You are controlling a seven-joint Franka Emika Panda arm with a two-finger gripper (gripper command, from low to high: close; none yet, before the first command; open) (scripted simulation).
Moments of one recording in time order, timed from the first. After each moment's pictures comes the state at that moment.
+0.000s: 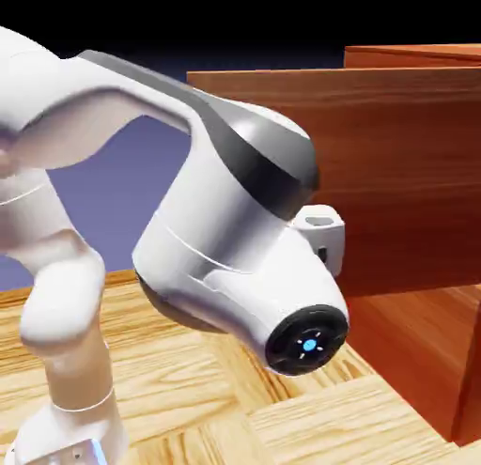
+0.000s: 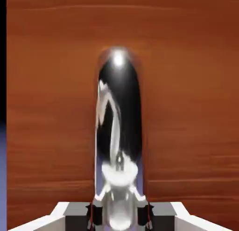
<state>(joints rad) -0.27 -0.18 -0.96 -2.06 0.89 0.70 -1.42</state>
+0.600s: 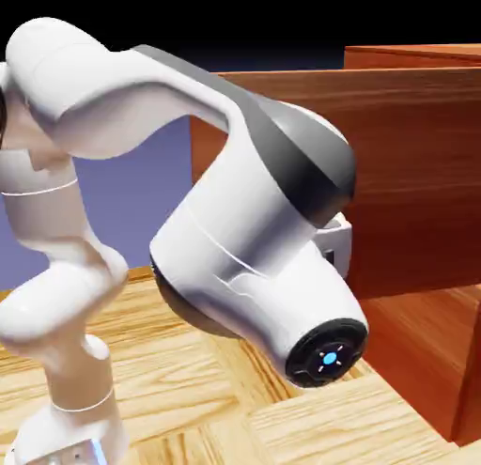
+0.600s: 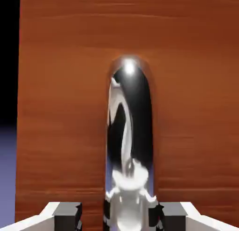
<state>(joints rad) -0.92 -0.11 -0.36 -2.07 0.93 0.61 -1.50</state>
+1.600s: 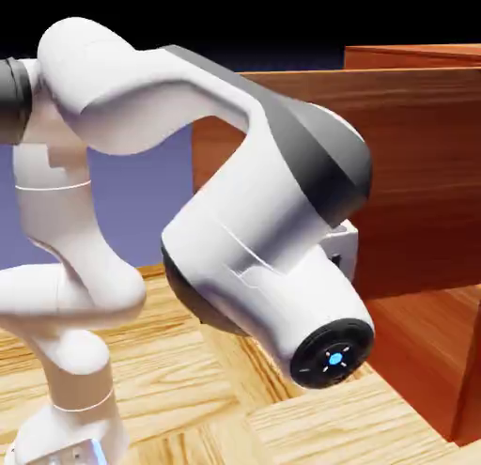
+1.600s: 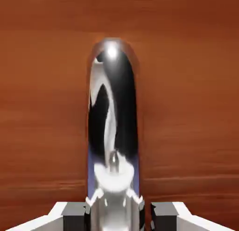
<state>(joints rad) -1.97 -0.09 0.66 -2.02 0.93 0.55 -1.56</state>
